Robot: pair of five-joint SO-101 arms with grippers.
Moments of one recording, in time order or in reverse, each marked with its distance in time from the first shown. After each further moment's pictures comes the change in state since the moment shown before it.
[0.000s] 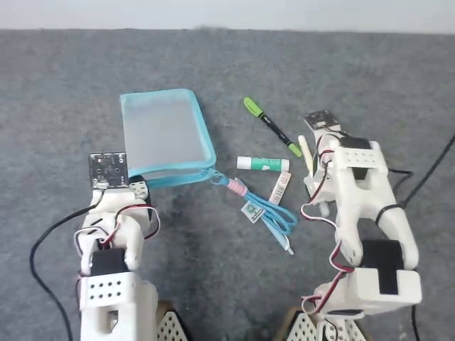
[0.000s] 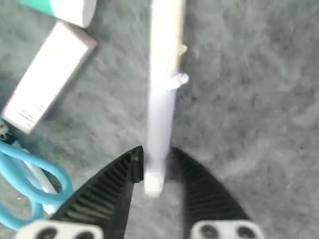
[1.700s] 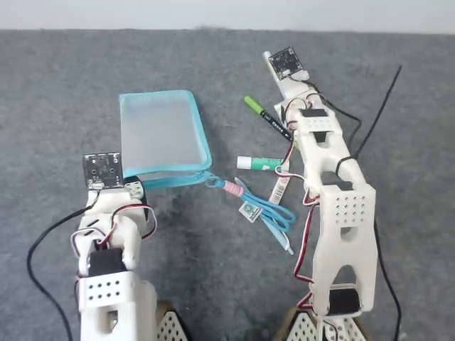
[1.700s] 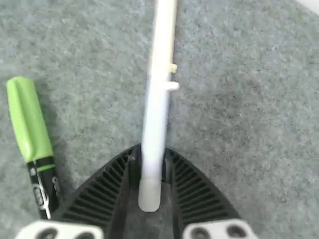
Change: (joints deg) left arm -2.3 0.0 0.0 0.0 0.0; right arm -6.8 49.4 -50.7 -38.8 6.2
